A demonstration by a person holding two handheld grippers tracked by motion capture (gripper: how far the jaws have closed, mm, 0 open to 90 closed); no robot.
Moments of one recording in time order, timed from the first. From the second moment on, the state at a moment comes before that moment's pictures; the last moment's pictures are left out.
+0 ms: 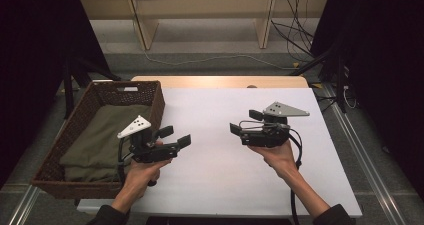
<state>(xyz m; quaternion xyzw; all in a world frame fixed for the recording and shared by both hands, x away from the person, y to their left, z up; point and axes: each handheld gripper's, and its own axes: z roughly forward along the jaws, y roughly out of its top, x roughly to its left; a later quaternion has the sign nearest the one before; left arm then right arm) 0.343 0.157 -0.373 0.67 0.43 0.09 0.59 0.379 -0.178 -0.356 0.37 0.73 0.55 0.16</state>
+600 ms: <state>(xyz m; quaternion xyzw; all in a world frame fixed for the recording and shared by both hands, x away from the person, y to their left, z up) 0.338 0.150 -0.378 0.69 0.41 0.10 0.59 0.358 -0.197 -0.369 0.37 0.73 0.55 0.17</state>
